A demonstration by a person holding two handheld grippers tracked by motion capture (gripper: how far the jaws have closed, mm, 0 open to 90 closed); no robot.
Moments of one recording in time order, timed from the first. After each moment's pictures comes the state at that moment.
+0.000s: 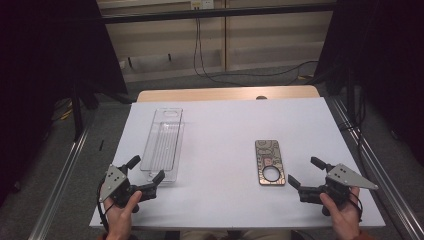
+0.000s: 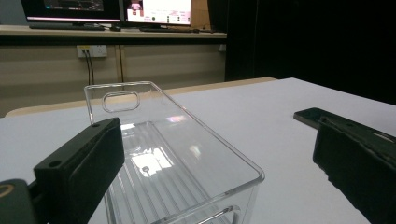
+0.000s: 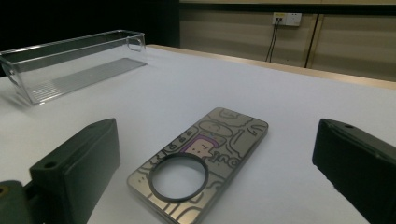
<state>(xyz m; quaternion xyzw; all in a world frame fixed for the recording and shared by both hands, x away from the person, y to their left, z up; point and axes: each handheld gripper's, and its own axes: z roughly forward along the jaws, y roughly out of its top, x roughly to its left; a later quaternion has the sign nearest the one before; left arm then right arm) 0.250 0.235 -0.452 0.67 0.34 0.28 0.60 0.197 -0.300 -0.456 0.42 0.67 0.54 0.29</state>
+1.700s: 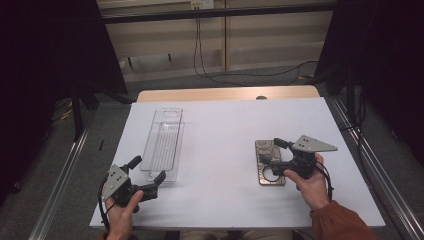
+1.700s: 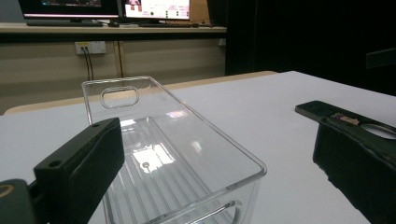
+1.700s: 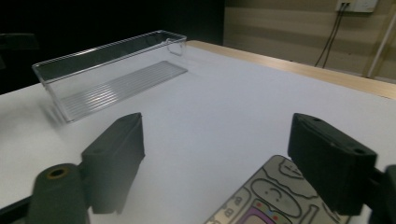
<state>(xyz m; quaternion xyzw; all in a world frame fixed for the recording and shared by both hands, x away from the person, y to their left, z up) 0.252 0.234 -0.454 0.68 0.34 0.27 0.59 0.272 -0.246 -0.433 0.37 0.72 0.55 0.21</state>
